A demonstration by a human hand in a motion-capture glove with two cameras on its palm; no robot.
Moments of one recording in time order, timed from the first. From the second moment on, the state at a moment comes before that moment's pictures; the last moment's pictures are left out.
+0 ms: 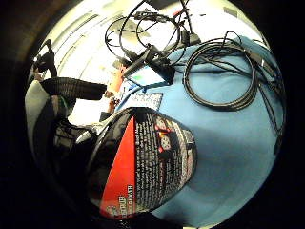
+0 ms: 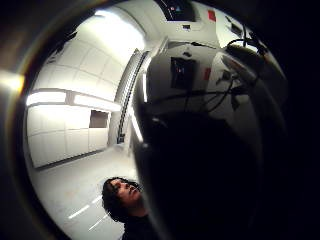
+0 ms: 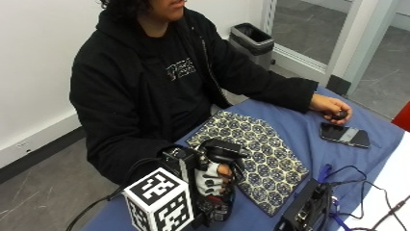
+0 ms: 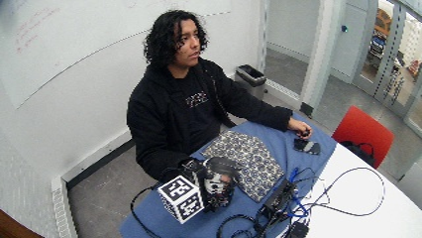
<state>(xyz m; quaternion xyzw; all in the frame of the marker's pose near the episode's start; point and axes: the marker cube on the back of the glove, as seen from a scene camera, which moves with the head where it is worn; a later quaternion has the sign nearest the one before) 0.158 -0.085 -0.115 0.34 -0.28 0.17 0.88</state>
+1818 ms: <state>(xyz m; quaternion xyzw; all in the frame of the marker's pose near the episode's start) 0.031 -0.137 -0.050 -0.39 0.00 0.34 0.85</state>
